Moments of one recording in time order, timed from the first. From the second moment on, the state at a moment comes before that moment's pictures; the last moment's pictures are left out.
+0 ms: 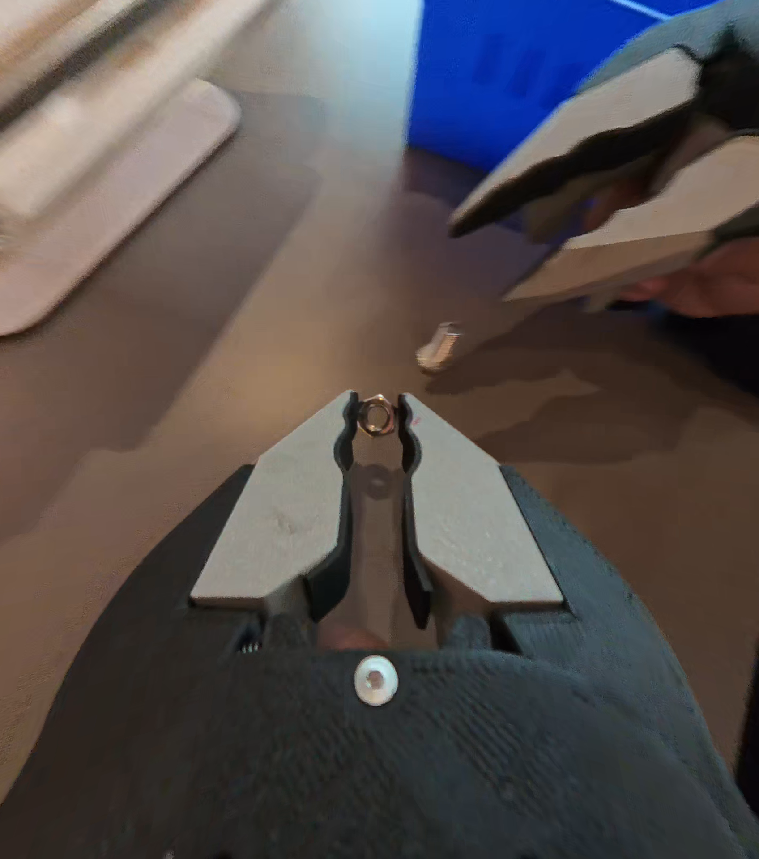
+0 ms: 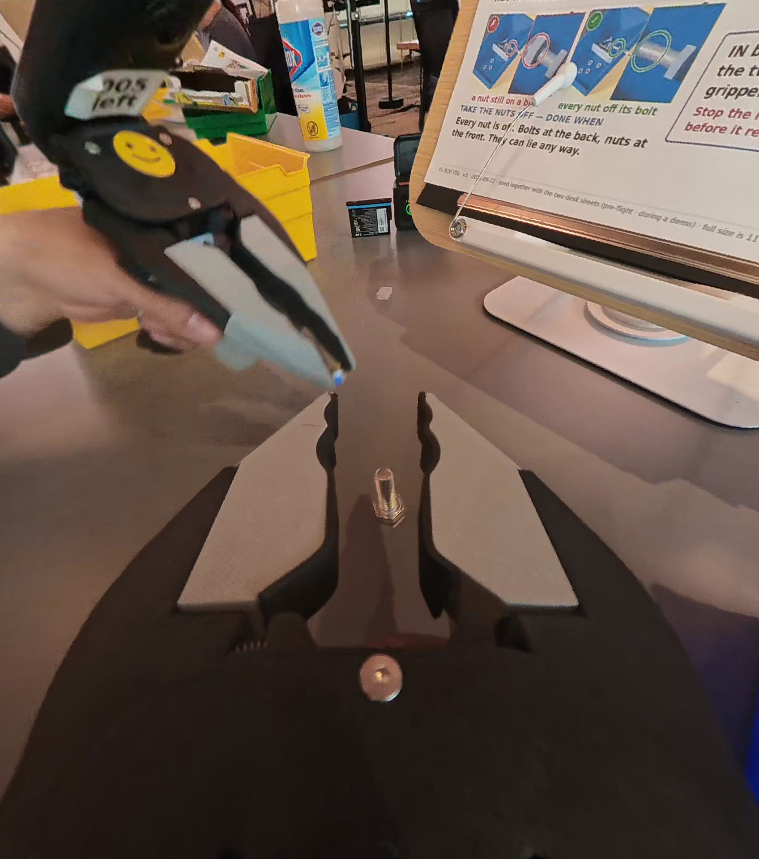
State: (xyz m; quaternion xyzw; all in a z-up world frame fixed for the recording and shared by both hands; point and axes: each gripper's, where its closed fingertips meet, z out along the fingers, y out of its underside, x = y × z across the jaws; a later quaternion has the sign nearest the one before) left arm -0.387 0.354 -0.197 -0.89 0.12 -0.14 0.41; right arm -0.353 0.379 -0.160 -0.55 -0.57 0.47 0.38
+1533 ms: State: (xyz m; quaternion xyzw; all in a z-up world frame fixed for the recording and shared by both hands) left arm -0.333 0.352 -0.181 -0.78 0.22 -0.11 0.57; right arm -0.345 0.340 -0.152 -0.47 -0.63 0.51 0.35
